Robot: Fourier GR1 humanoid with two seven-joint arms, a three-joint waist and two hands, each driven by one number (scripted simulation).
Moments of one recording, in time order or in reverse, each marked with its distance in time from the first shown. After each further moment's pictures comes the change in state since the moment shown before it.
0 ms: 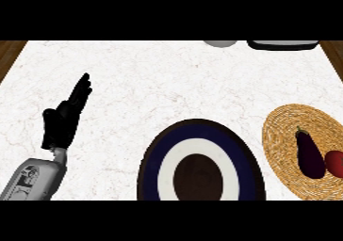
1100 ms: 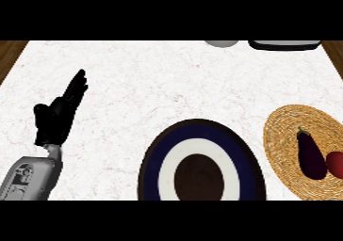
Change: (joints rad) left arm -0.008 -0.045 0.103 -0.018 -0.059 -0.100 0.029; right arm -0.243 0.193 0.108 0.394 0.317 0.179 -0.067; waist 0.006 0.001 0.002
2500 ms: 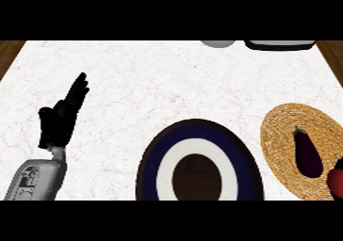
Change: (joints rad) left arm 0.017 -0.082 0.072 0.005 -0.092 -0.041 -0.012; right arm 0.111 0.144 -0.066 0.133 0.252 -0.187 -0.370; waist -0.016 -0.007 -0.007
